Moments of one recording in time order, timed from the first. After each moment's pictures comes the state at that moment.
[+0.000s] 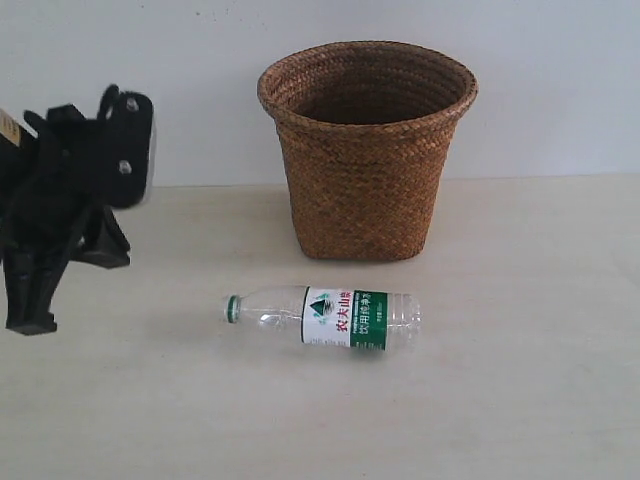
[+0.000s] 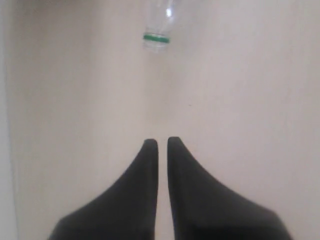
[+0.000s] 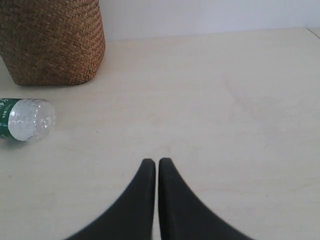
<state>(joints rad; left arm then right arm) -0.44 1.43 -1.08 0.03 0.81 1.09 0.02 0.01 0.00 0.15 0.39 -0.06</state>
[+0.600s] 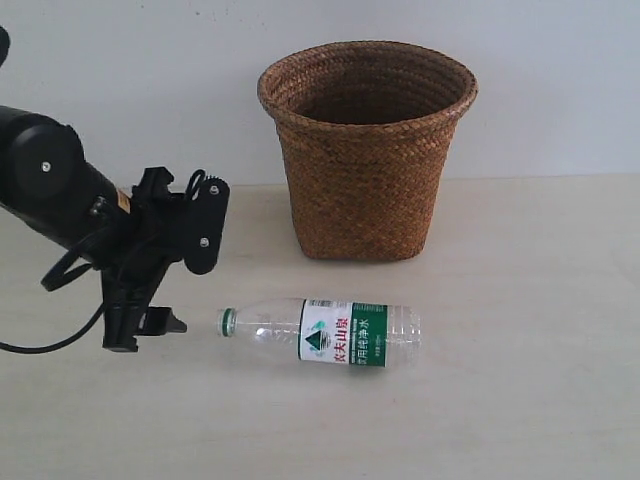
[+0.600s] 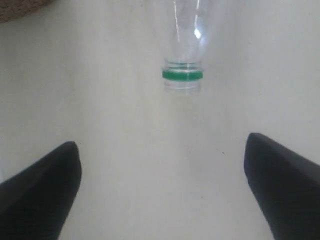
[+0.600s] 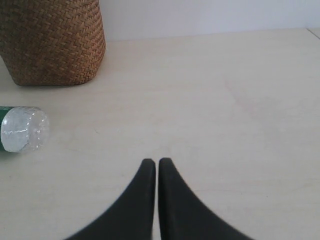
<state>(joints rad) -0.44 1.72 -1.06 0.01 0.48 1.24 0.02 0.01 0.00 0.15 0.38 -0.06</state>
